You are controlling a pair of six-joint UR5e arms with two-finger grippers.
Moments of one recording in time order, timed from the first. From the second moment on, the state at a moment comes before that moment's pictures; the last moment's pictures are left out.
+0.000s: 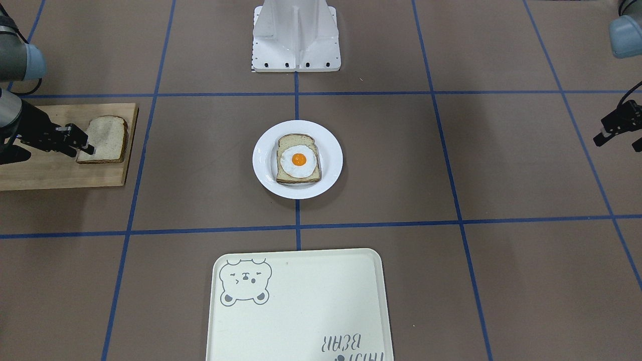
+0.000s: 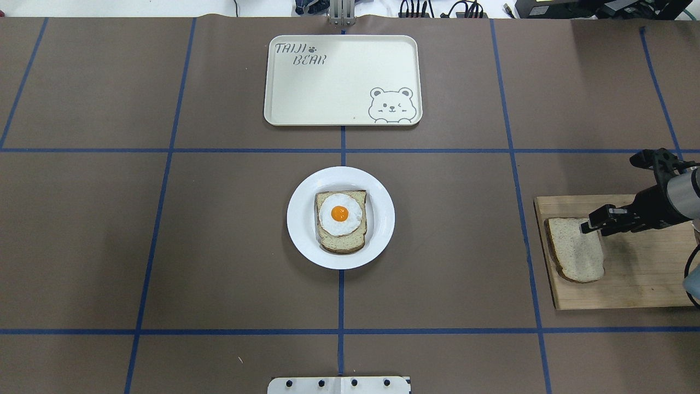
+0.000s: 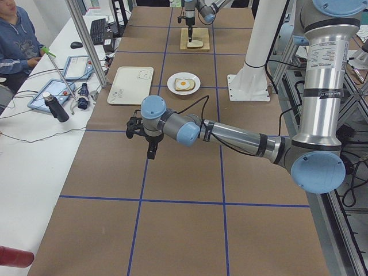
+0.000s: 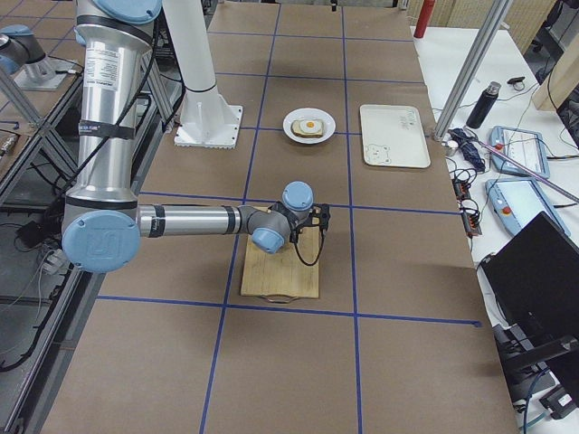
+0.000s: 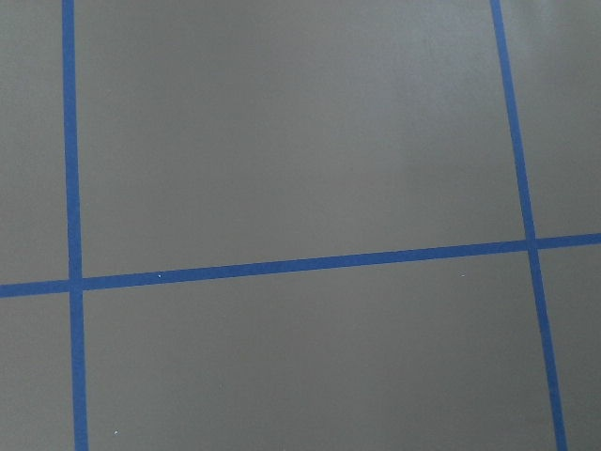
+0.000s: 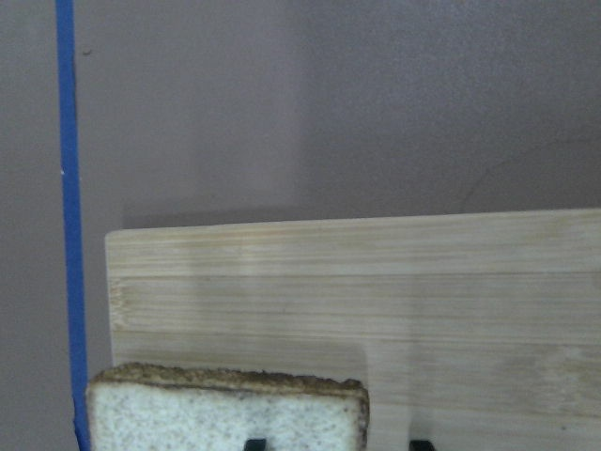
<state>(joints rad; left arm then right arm) -1.37 -1.59 -1.78 -1.82 -2.42 -0.40 0.92 -1.69 1.60 -0.69 2.35 1.02</state>
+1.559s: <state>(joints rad) -1.37 -1.58 -1.80 -1.82 -2.43 -0.44 1.07 -1.63 1.67 -0.62 2.60 1.10</state>
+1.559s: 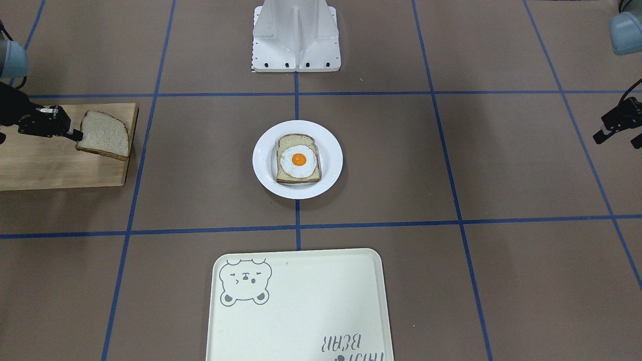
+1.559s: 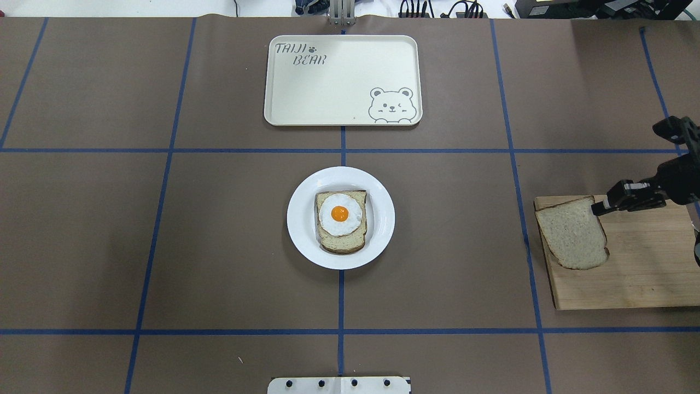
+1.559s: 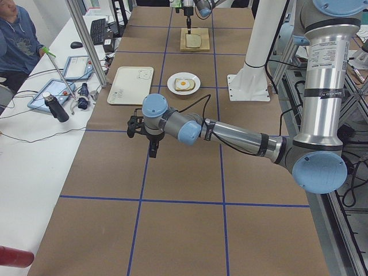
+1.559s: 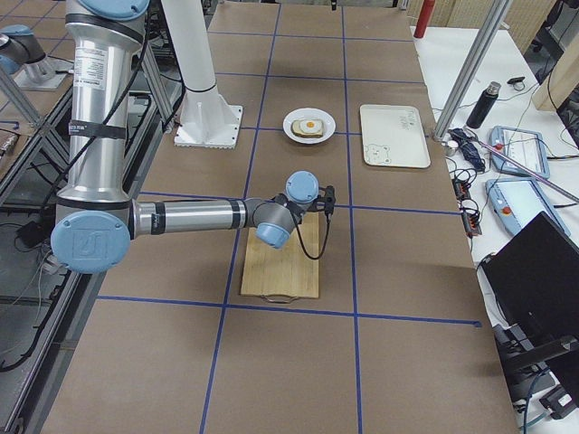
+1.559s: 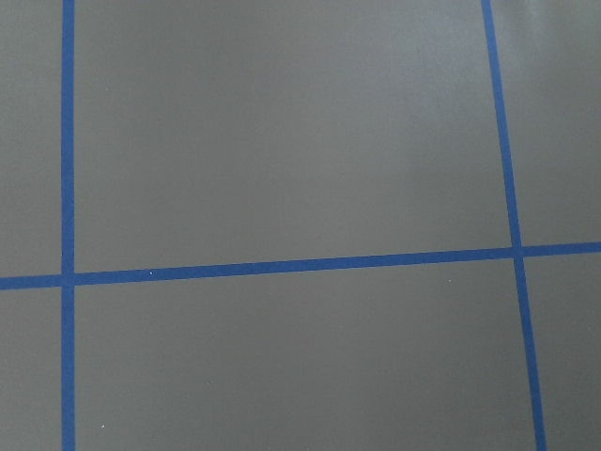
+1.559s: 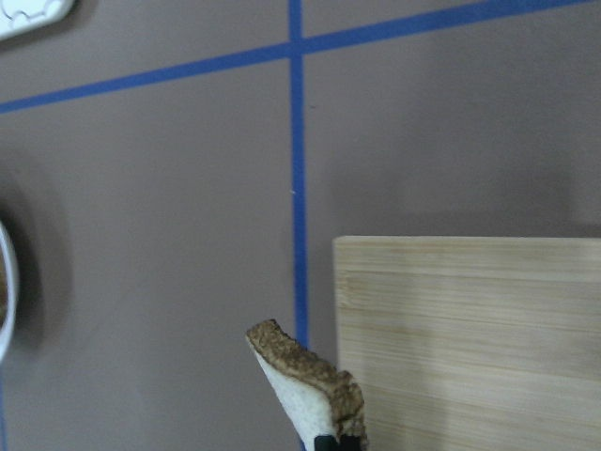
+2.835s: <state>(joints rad) -1.37 -1.57 -1.79 -1.82 -2.43 -0.45 0.65 -1.01 1.53 -0.73 2.26 1.72</state>
